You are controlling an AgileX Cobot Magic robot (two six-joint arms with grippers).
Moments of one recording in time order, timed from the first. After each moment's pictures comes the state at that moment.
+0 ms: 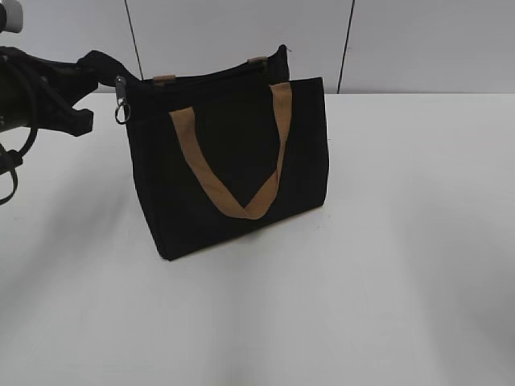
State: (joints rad) left arm -0.24 1.43 -0.64 0.44 -0.49 -0.14; right arm 0.03 0.58 -0.59 0.39 0.76 -0.66
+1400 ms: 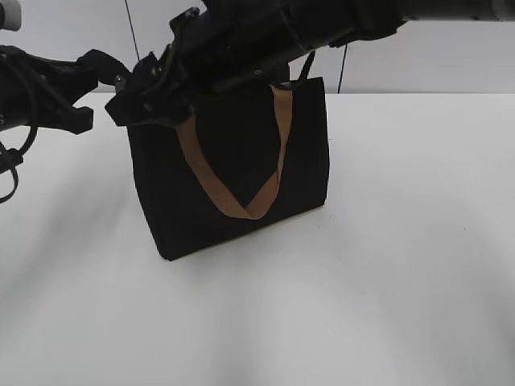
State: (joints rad) left arm -0.25 1.43 -0.64 0.43 -0.49 -0.15; right arm 0.62 1.87 -1.46 1.07 0.63 -1.26
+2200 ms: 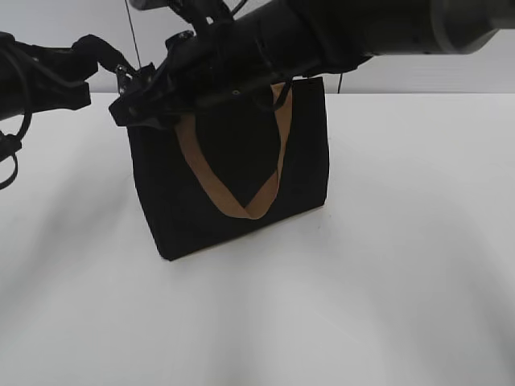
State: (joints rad) left arm -0.25 1.41 -0.64 0.42 -0.54 -0.32; right arm 0.63 1.97 -1.48 1.21 0.52 -1.26
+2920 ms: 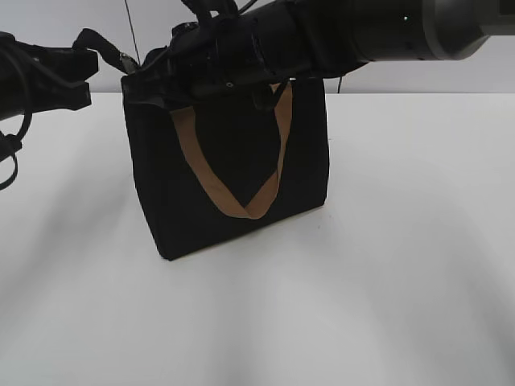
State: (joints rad) left arm -0.25 1.41 -0.64 0.43 -0.54 -0.33; right arm 0.63 2.00 -1.48 1.34 0.41 -1.26
